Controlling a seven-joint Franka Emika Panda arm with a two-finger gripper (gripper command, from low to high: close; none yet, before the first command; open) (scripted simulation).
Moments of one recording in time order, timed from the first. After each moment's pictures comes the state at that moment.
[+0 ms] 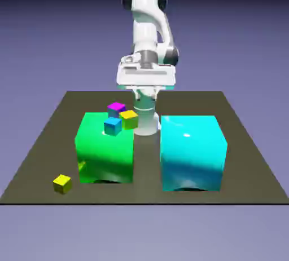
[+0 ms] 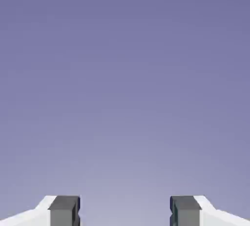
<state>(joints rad) 0.00 -0.53 -0.01 -2.77 0.01 3.00 0.73</state>
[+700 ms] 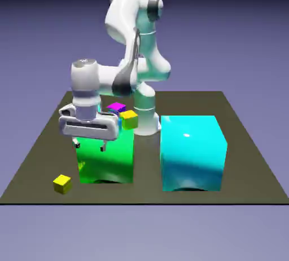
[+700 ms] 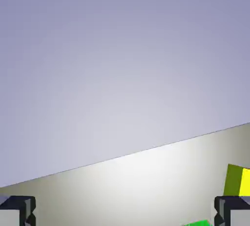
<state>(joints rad) -0.17 0.23 -0.21 -2.09 0.11 2.33 0.63</state>
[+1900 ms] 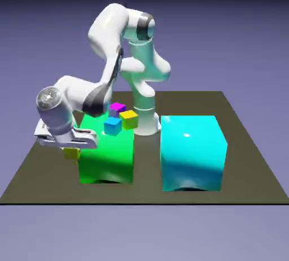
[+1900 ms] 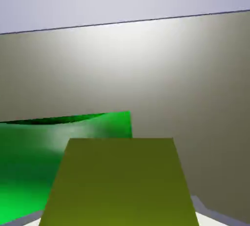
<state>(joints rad) -0.23 0.34 -0.20 -1.82 -0.08 1.72 0.51</state>
